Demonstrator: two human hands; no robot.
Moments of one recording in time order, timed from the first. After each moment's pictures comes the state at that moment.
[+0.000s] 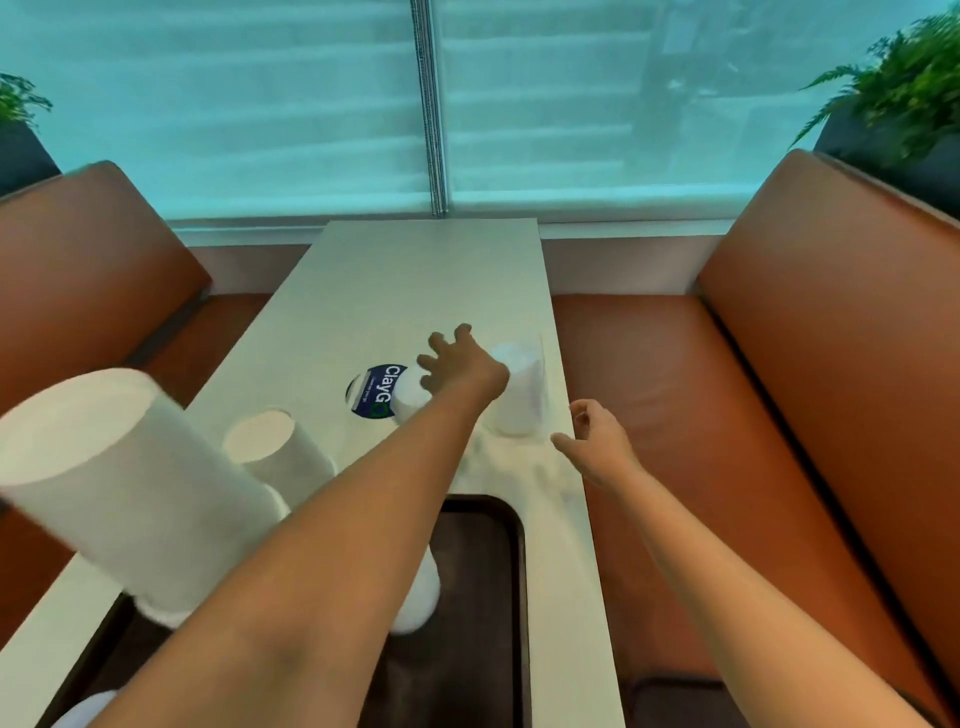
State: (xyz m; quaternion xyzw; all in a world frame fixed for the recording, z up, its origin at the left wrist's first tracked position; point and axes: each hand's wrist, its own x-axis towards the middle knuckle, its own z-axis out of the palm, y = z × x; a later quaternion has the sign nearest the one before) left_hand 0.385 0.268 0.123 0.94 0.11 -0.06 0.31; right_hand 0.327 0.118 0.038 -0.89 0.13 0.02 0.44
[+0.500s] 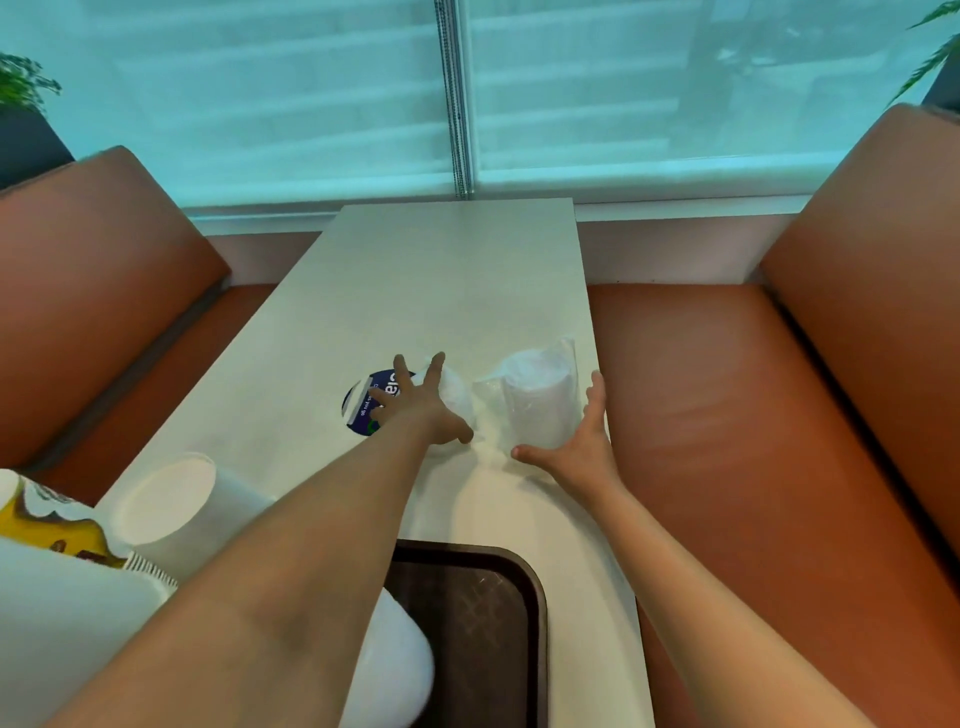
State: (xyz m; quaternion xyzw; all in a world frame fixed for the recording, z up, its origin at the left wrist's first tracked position) left_hand 0.459 0.324 0.034 0.97 0.12 -0.18 0.13; right_hand 0.406 0.144 -0.020 -0.81 0.09 -0.01 0.58
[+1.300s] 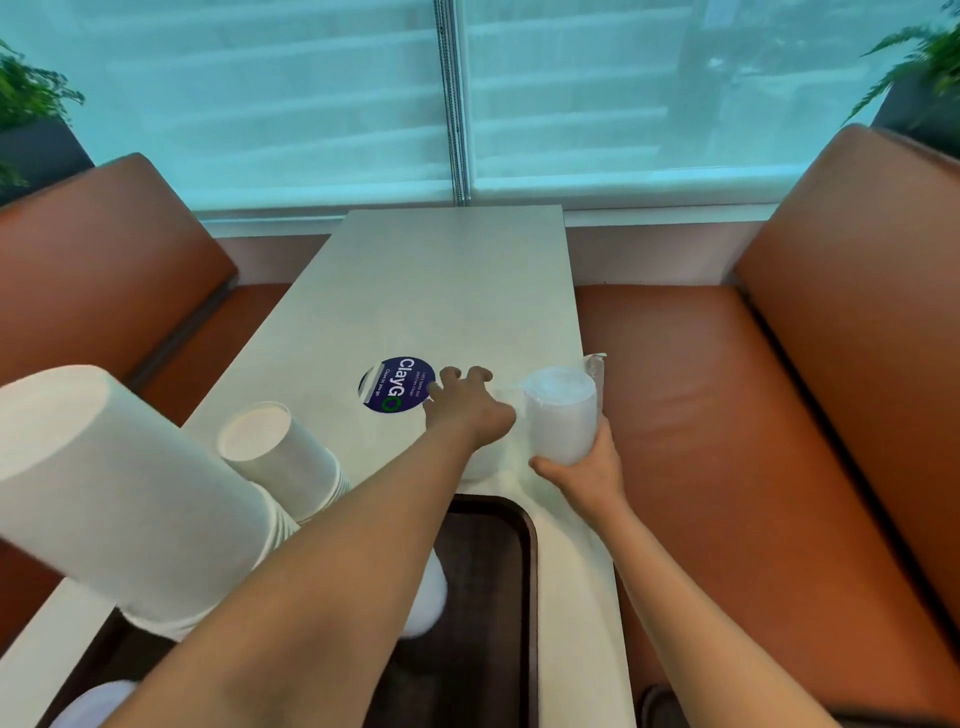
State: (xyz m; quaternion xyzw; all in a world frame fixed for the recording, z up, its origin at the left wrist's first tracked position) left_hand 0.375 0.287 0.079 0.97 0.04 -0.11 0.23; right_hand 0.327 0.147 -0.005 -0.76 0.13 -0.06 0.64
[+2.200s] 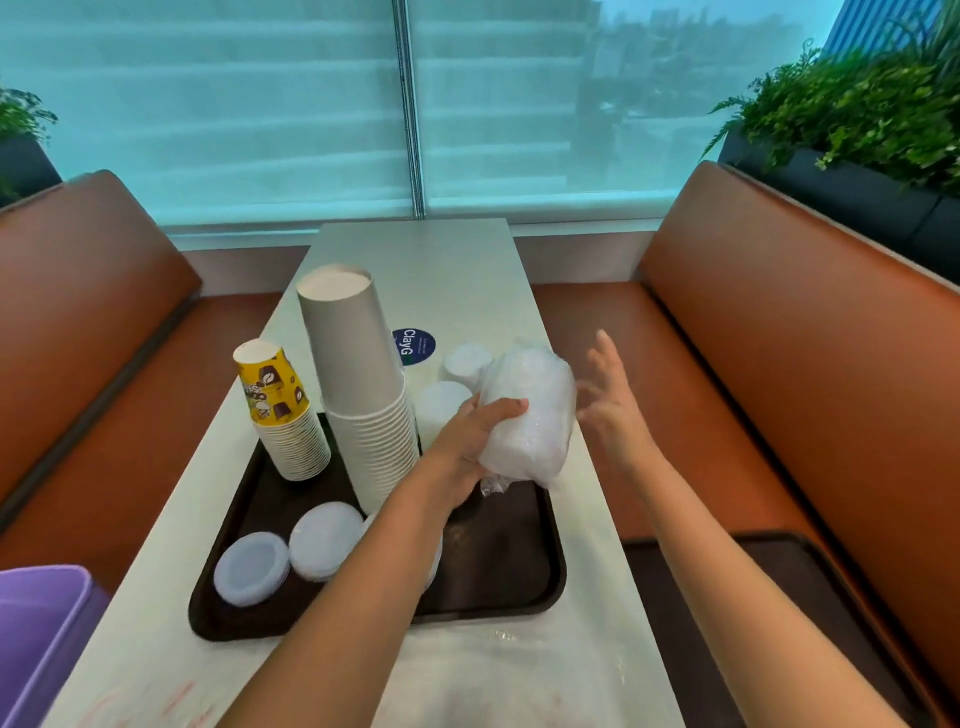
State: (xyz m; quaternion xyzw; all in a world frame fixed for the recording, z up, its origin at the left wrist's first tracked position) left_hand 0.149 0.367 0.133 0.56 0.04 -0.30 0.77; right_hand 0.130 0.185 0.103 -0.82 -0.07 -0.15 0.55
